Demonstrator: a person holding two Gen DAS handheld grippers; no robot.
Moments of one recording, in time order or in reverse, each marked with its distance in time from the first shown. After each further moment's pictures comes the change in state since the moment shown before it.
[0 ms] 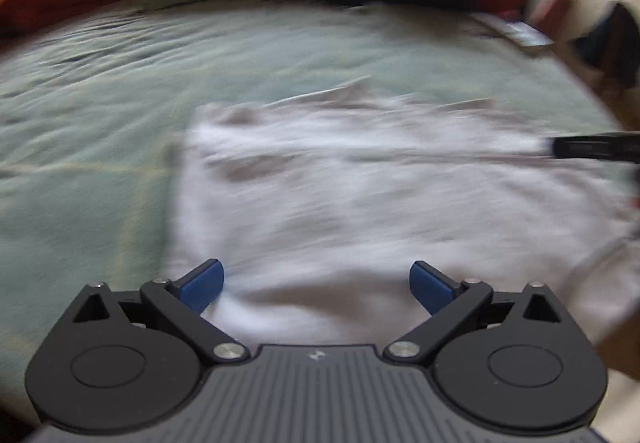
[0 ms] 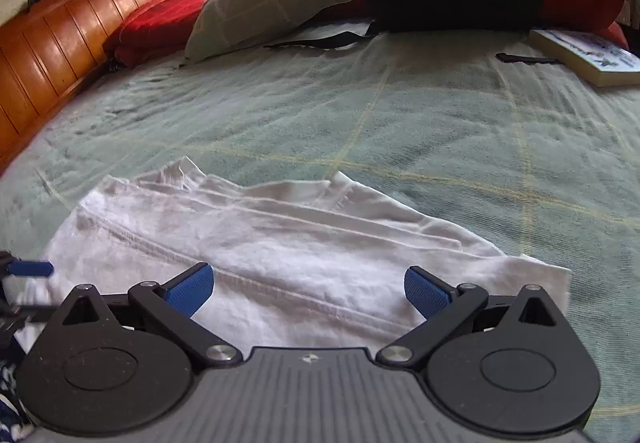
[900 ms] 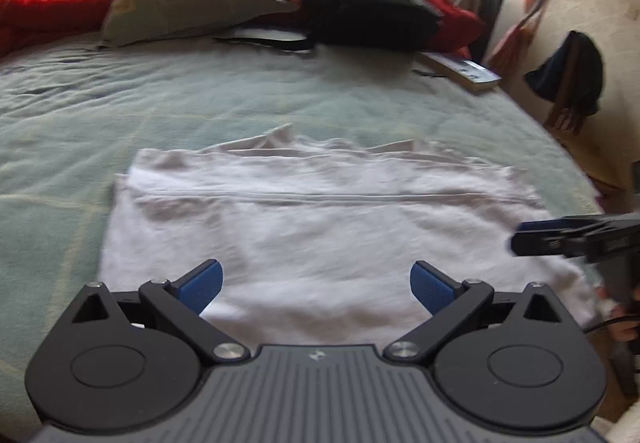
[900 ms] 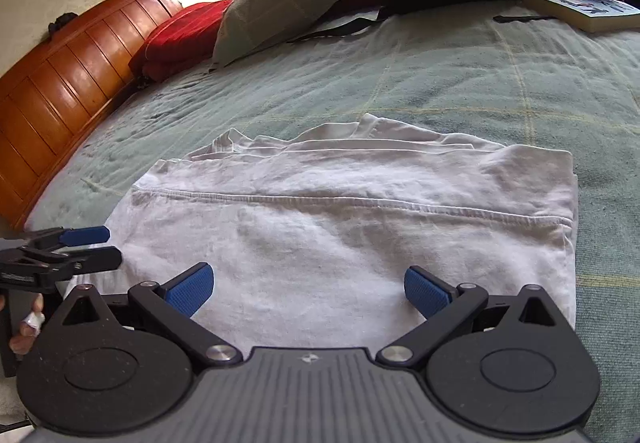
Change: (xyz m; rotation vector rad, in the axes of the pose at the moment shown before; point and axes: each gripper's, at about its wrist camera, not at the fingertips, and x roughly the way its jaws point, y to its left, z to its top) left arm -0.020 -0.042 0.004 0.043 -0.108 -0.224; right arm -0.031 0.007 -0.053 0.117 -0.014 0.141
